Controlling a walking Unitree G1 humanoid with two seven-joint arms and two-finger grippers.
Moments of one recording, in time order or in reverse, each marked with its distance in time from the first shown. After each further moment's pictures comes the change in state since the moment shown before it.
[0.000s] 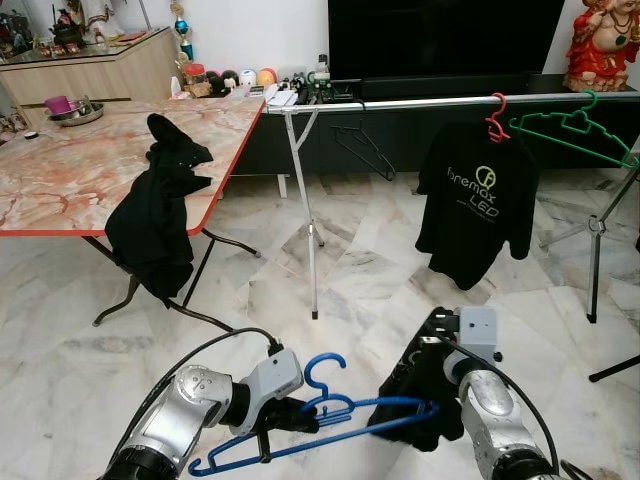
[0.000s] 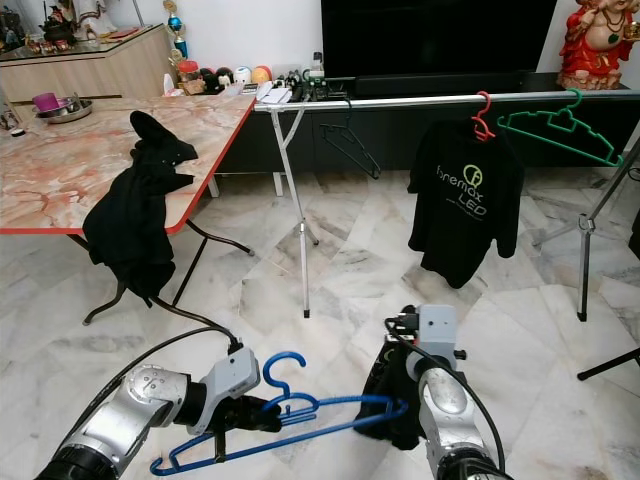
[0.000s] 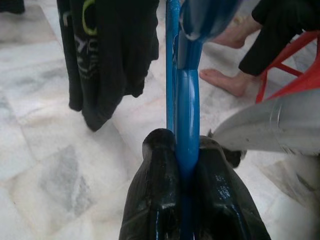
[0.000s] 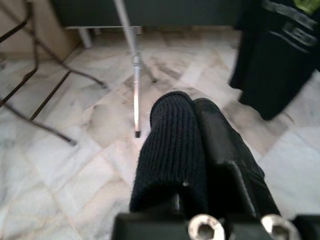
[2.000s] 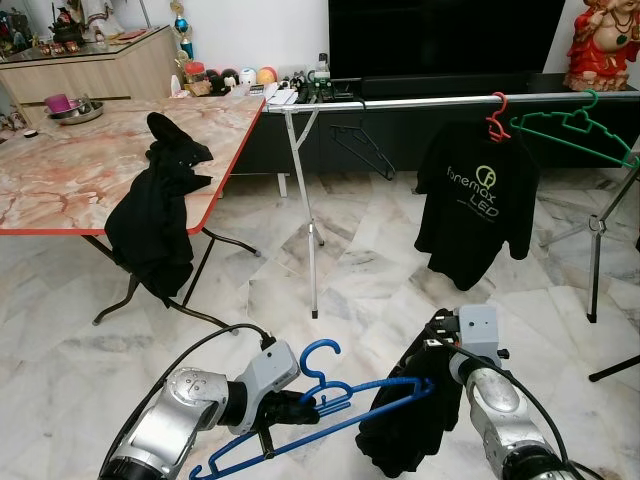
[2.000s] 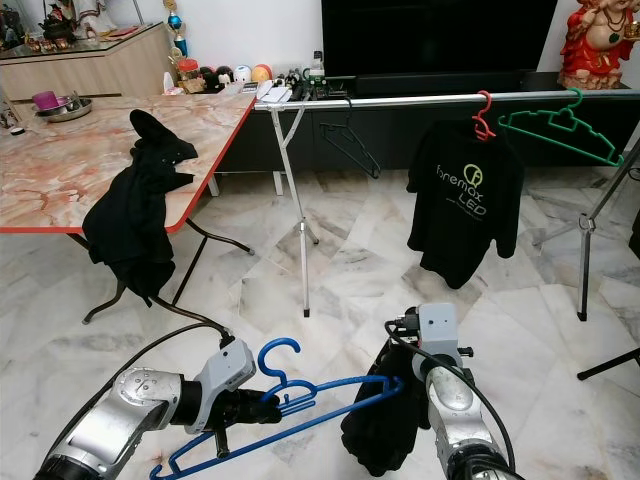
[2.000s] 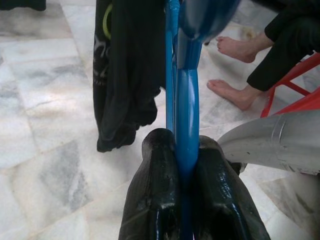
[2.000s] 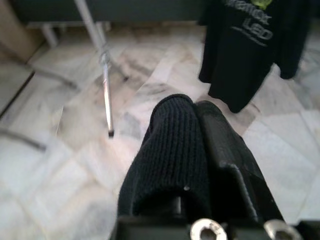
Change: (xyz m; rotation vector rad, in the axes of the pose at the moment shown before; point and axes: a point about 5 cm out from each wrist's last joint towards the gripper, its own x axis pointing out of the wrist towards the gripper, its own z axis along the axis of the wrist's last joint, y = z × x) left arm -0.010 -0.009 0.000 -0.084 -0.008 0.063; right arm 0.002 -0.027 0.007 0.023 0.028 -0.164
